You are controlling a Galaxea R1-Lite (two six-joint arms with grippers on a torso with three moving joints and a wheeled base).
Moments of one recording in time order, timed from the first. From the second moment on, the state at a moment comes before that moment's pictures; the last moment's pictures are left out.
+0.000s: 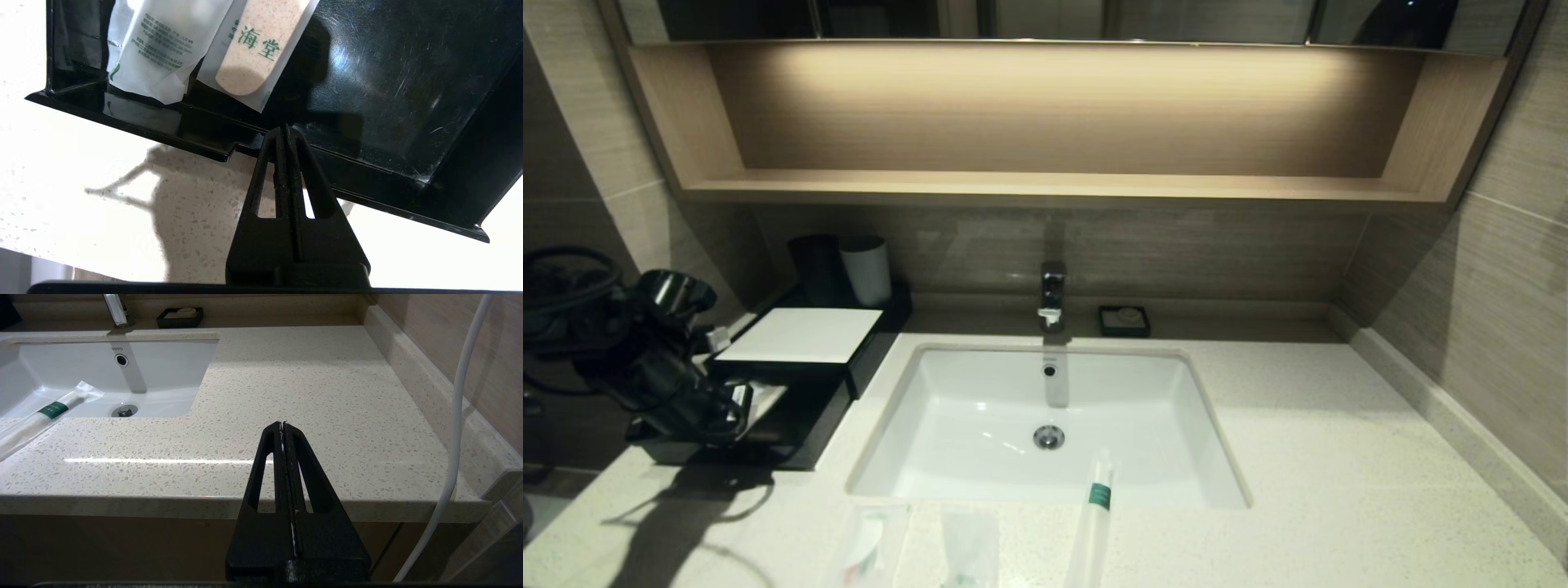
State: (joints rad) left arm 0.20 1.95 -1.25 0.48 0.01 -0.05; right arm 0.00 0.00 0.00 -0.01 0.01 0.03
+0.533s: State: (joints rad) left arm 0.21 1.91 -1.28 0.47 0.01 -0.06; right arm 0.00 0.00 0.00 -0.01 0.01 0.03
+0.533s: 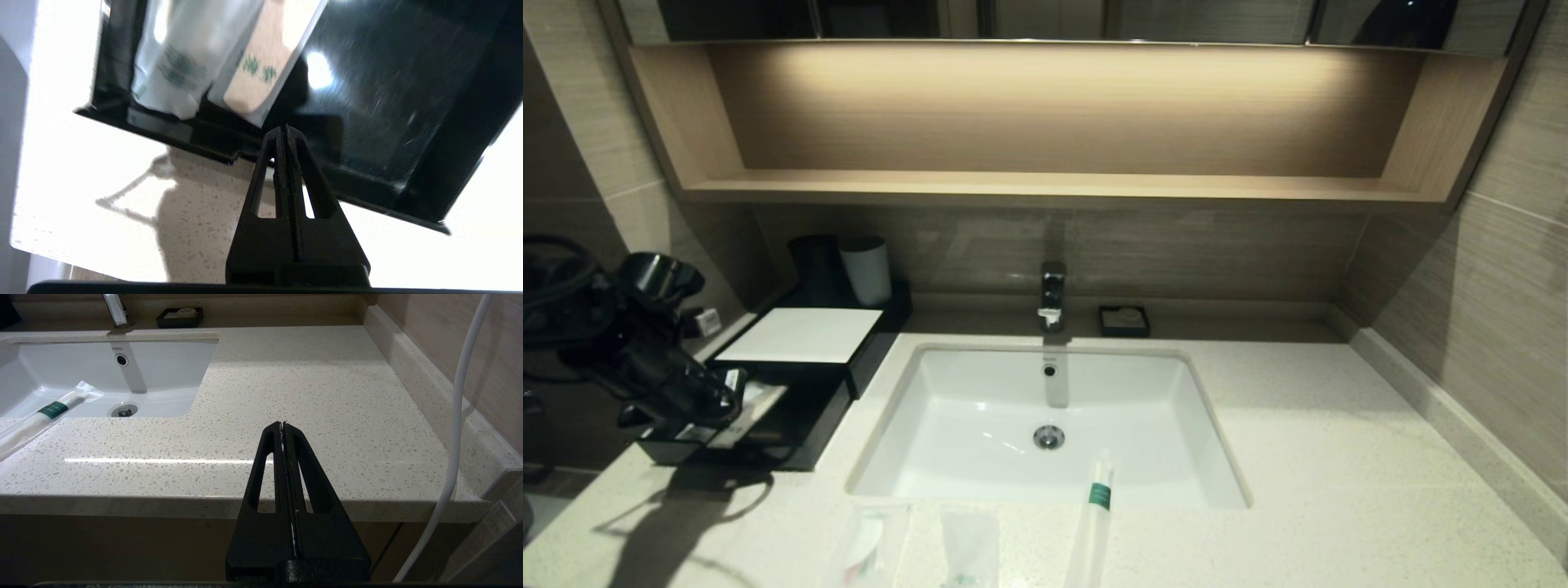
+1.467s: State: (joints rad) left arm 0.02 1.55 -1.22 0.48 -0.03 -0.14; right arm 0.00 0.00 0.00 -0.01 0.01 0.03
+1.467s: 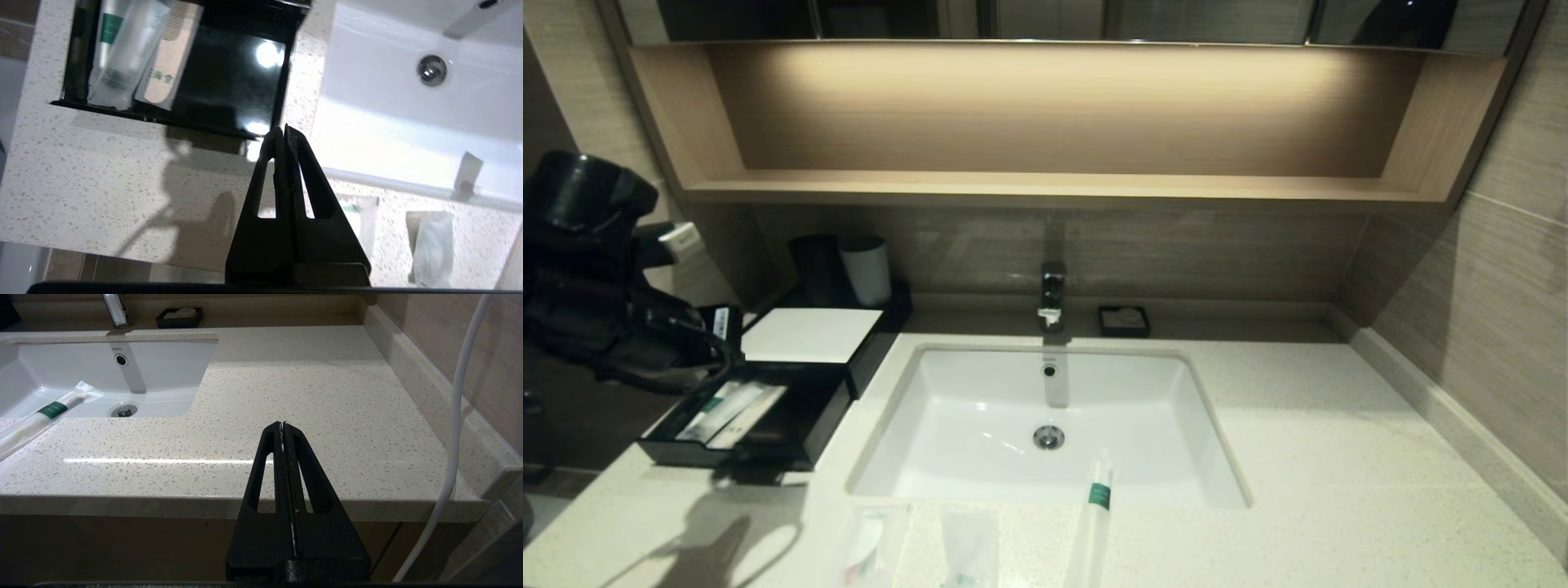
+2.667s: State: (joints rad) left arm -0.45 1.34 -1.08 0.58 -0.03 -0.27; right arm 0.00 0.00 0.00 -0.01 0.01 0.03
